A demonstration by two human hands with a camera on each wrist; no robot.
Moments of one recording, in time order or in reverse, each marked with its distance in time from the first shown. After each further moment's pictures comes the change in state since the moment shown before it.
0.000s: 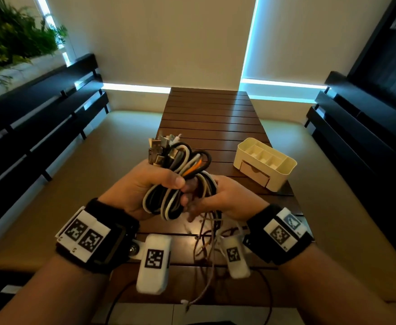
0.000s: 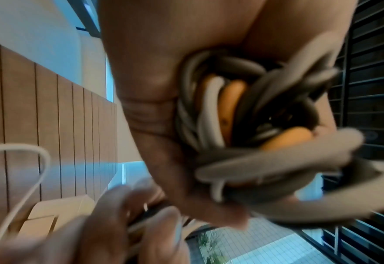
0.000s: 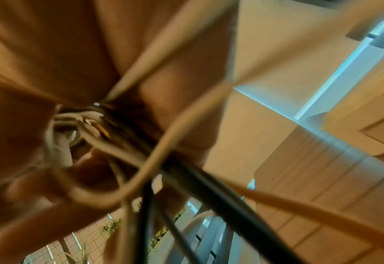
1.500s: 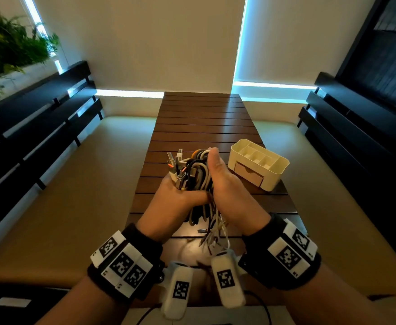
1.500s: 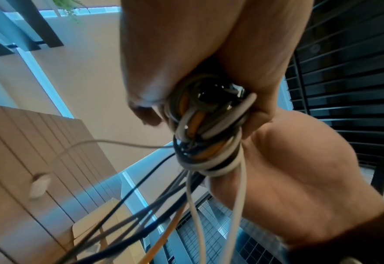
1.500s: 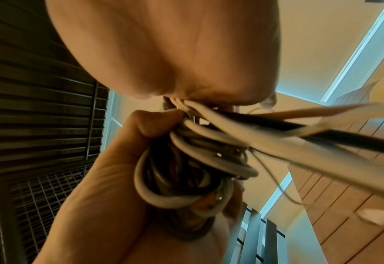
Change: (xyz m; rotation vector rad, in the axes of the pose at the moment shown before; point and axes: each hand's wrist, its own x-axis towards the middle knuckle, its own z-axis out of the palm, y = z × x) left_hand 0.019 -0.046 0.037 0.490 0.344 0.268; right_hand -0.004 -0.012 0.020 -0.022 0.526 0.068
